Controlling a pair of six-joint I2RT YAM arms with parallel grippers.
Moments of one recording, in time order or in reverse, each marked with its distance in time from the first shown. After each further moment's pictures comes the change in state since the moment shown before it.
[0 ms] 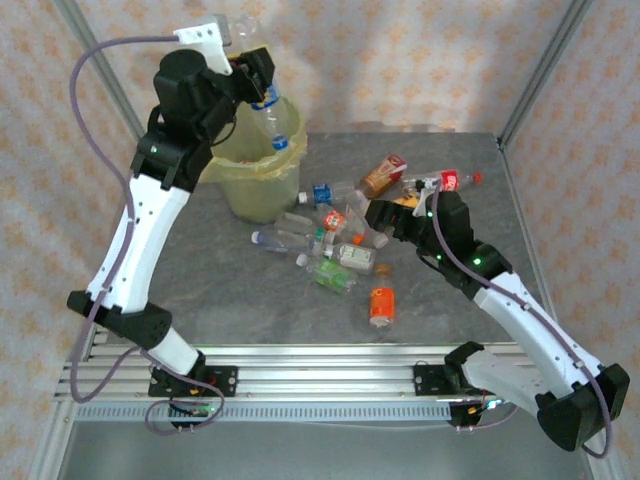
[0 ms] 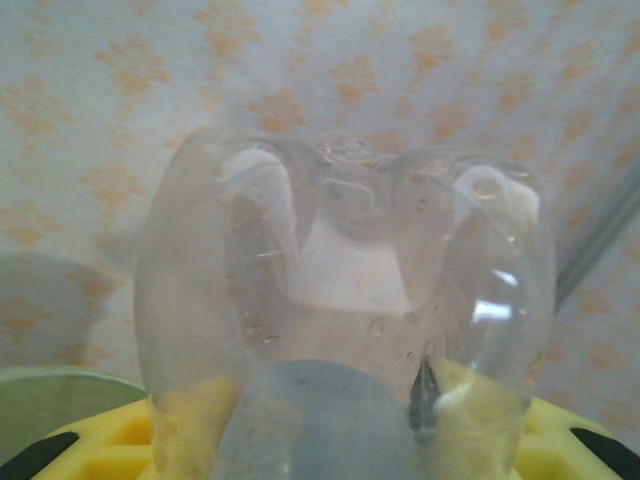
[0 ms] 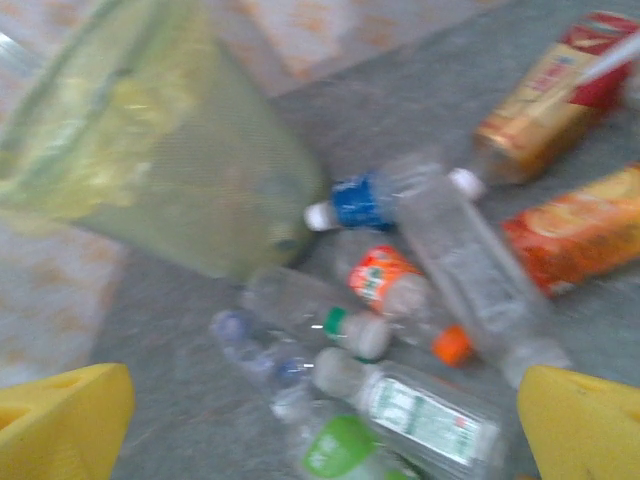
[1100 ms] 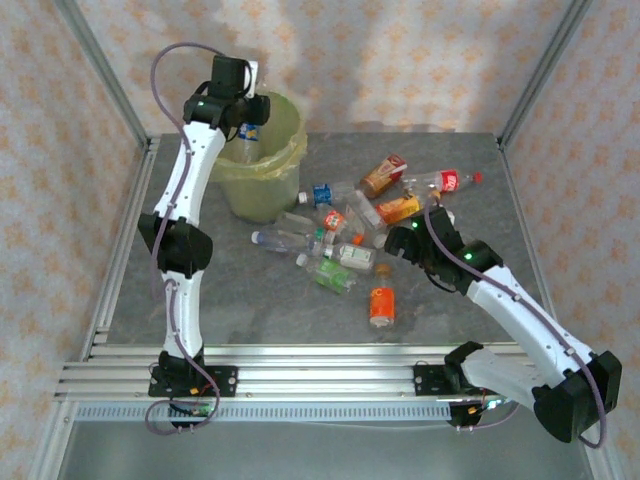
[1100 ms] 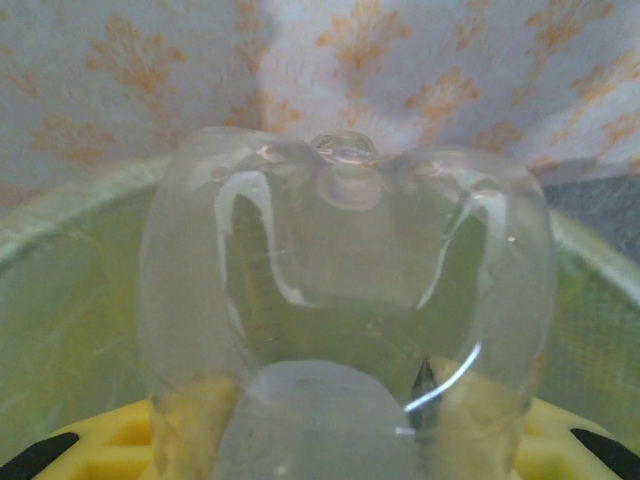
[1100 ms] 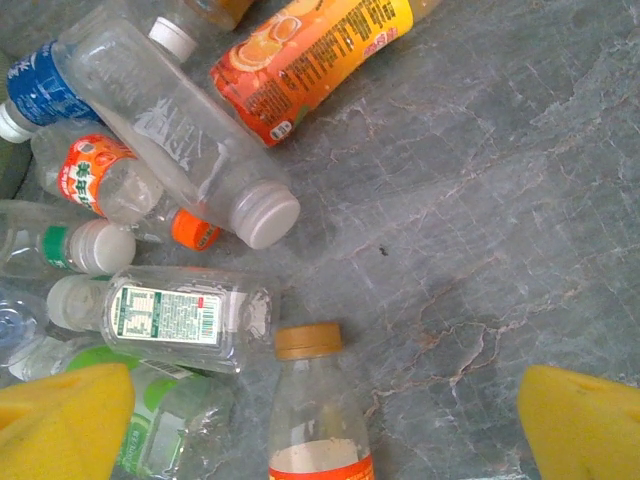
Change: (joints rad) left arm 0.173 0.597 0.399 -0.459 0.038 0.307; right arm 0.000 0.042 -0.031 -0.371 0.211 0.113
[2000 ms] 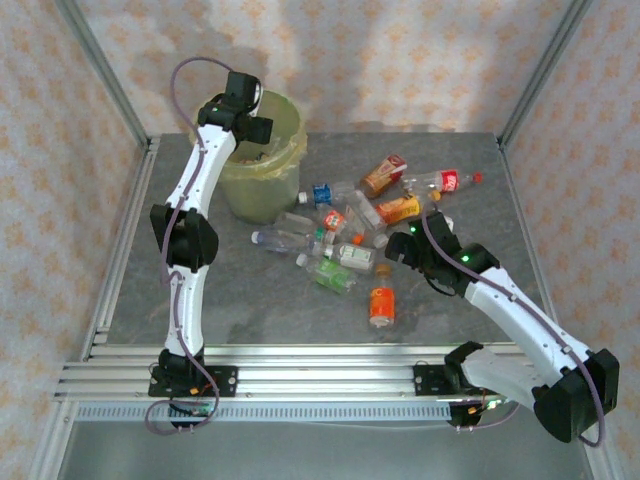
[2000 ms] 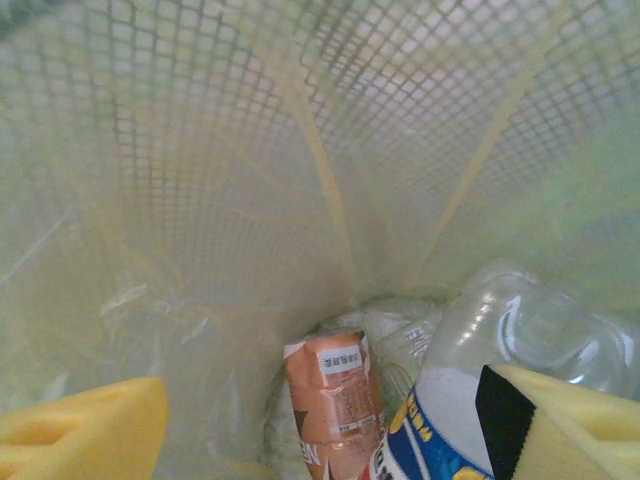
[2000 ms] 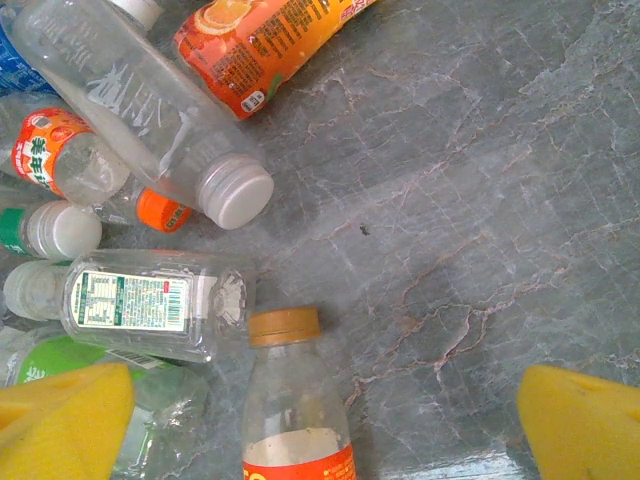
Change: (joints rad) left arm 0.000 0.085 -0.036 -0.036 -0.188 0.103; right arm 0.000 0.000 -0.043 0.002 -0.004 0.007
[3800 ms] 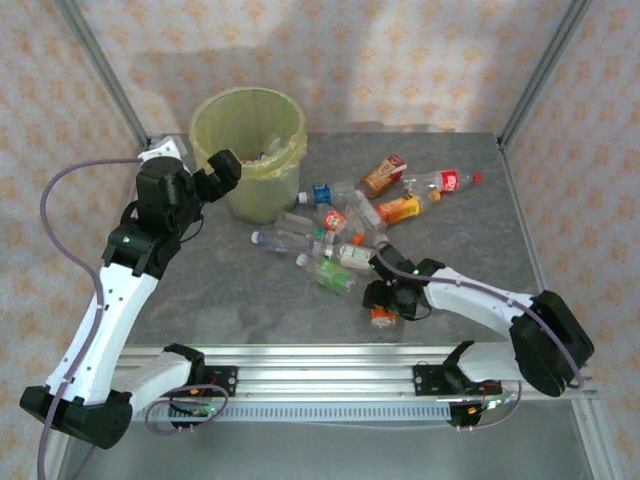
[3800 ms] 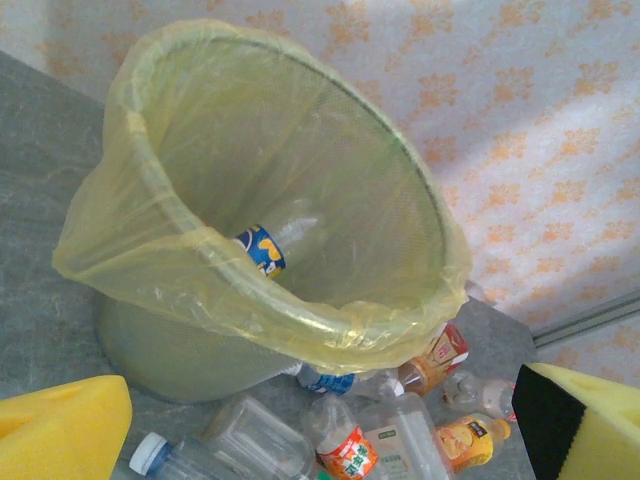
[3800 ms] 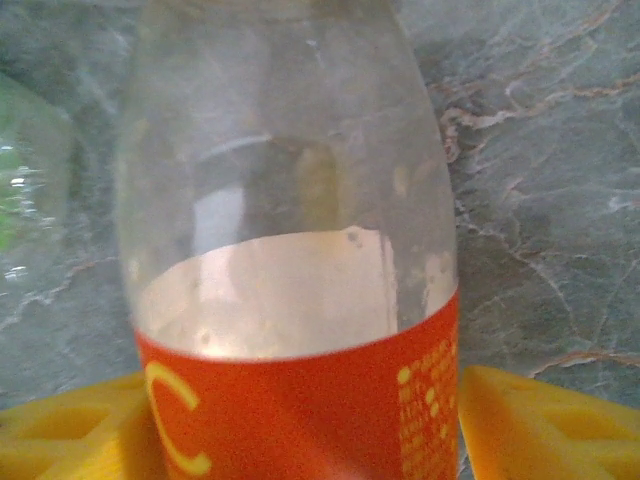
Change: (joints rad) left arm -0.079 -1.268 -1.226 0.409 0.095 -0.736; right arm 0.213 0.266 -0.214 0.123 -0.238 0.142
